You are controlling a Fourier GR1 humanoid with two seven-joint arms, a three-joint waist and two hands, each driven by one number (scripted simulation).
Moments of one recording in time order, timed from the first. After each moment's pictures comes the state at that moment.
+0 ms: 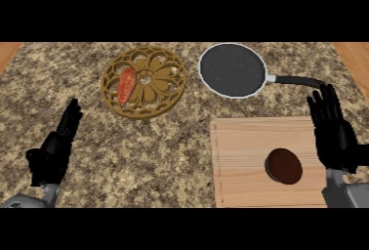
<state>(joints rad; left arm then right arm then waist) -0.07 0.52 -0.33 -1.50 0.29 0.42 -0.06 -0.11 -0.36 0.08 -1.46 -0.47 -0.25 -0.19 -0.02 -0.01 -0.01</state>
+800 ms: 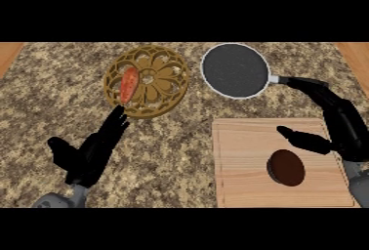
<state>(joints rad) -0.09 0.38 -0.40 -1.55 0.48 0.23 0.08 -0.26 -0.71 0.37 -1.57 0.28 -0.41 -0.02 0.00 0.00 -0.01</state>
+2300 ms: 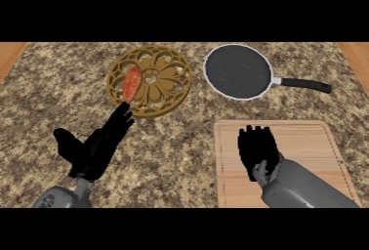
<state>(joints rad) -0.13 0.35 -0.38 -1.52 0.49 0.18 0.11 -0.52 -0.44 0.82 -1.50 0.50 0.63 1.09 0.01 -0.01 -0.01</state>
